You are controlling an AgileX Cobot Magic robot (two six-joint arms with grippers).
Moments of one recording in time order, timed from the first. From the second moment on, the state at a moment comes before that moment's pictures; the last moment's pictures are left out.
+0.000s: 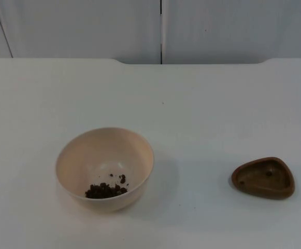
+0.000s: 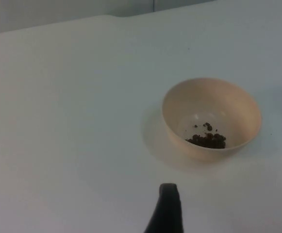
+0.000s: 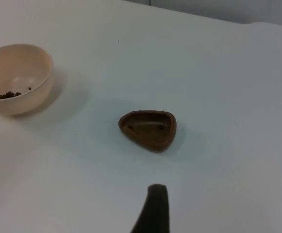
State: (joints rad) right arm 0.38 0.00 -0.52 0.01 1.09 -0.04; left arm -0.31 0.00 -0.50 -0.08 1.07 0.02
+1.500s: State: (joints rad) right arm 0.38 0.00 -0.52 0.00 1.09 -0.04; left arm -0.31 0.00 -0.50 -0.07 1.07 0.02
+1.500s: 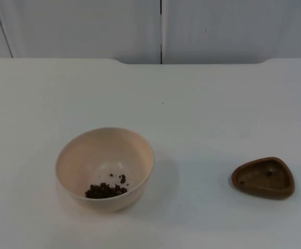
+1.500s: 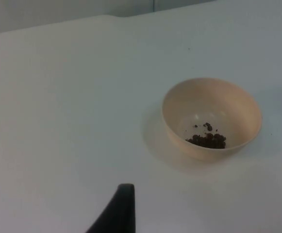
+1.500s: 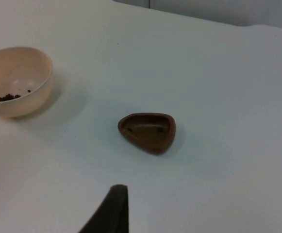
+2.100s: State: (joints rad) right arm 0.19 0.00 -0.52 0.01 1.08 -0.04; left arm -0.31 0.00 -0.50 -0.07 1.07 0.02
